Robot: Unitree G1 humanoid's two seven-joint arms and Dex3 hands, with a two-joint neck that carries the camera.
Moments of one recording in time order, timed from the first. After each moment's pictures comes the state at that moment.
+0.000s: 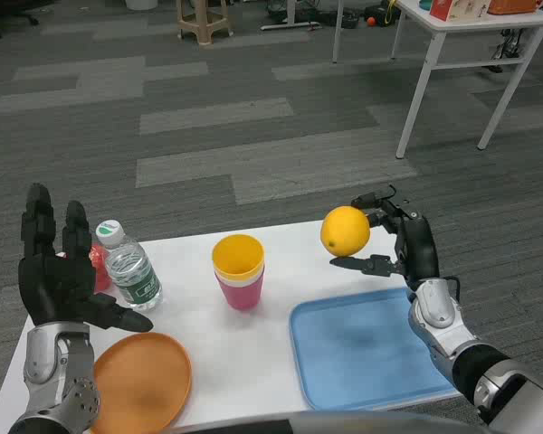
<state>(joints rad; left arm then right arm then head) -0.19 0.21 -0.20 0.63 -0.80 -0.88 -0.14 -0.27 -0.48 0.48 0.84 0.47 -0.93 -0.31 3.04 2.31</state>
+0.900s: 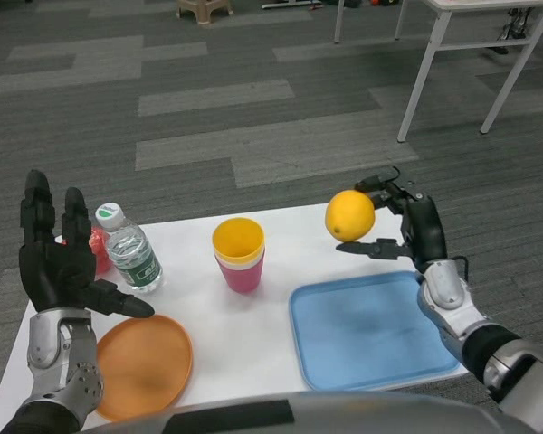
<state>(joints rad) -0.18 0.20 -0.18 0.63 -0.78 -0.88 -0.14 -0.24 -0.55 0.51 0.81 0.48 -0.95 -0.28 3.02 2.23</state>
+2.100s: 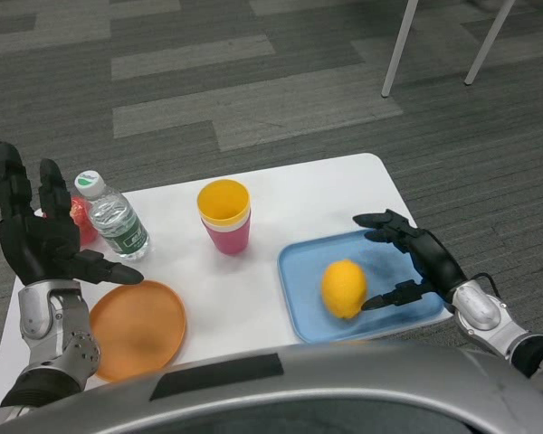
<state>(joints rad) -0.18 0.19 -0.17 0.66 -0.77 -0.89 -0.15 0.01 -0.71 0.65 0.80 0.46 -0.96 -0.14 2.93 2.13</state>
